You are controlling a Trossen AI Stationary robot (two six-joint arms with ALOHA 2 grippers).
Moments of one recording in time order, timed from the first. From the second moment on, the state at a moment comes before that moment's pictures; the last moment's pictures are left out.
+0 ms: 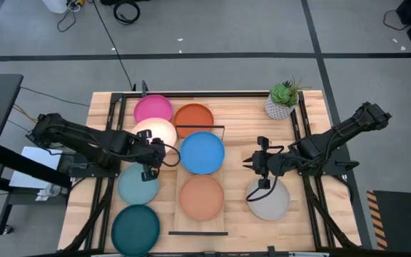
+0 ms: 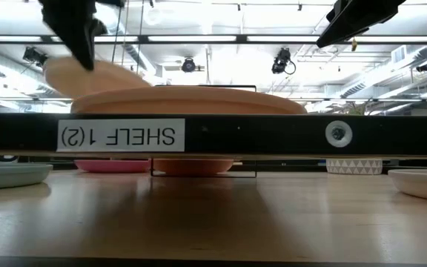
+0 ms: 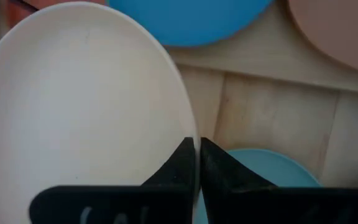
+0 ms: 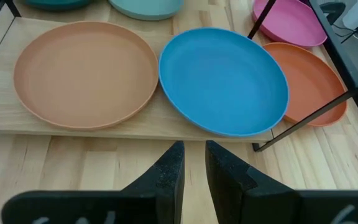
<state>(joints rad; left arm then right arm) -0.26 1.27 1.14 -1.14 -0.33 -0.36 0.44 1.13 0.86 -0.50 0.47 0.21</state>
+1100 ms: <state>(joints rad) -0.69 1.48 1.15 -0.65 -0.33 0.18 0.44 1.13 0.86 -0.49 0.48 0.20</state>
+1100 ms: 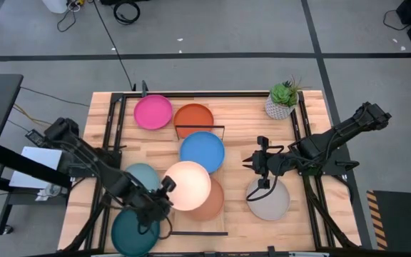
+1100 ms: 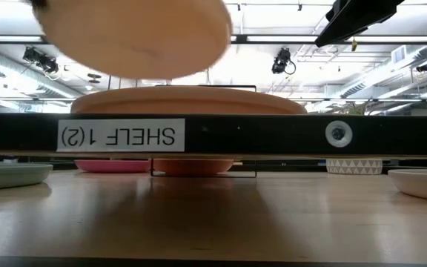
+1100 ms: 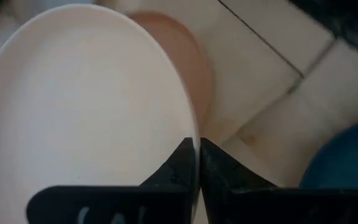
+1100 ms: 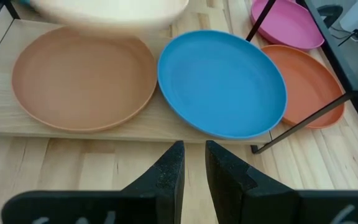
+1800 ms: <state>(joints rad) -0.64 1.67 1.14 -0.42 -0.27 0.53 0.44 1.13 0.86 -0.49 0.48 0.20</state>
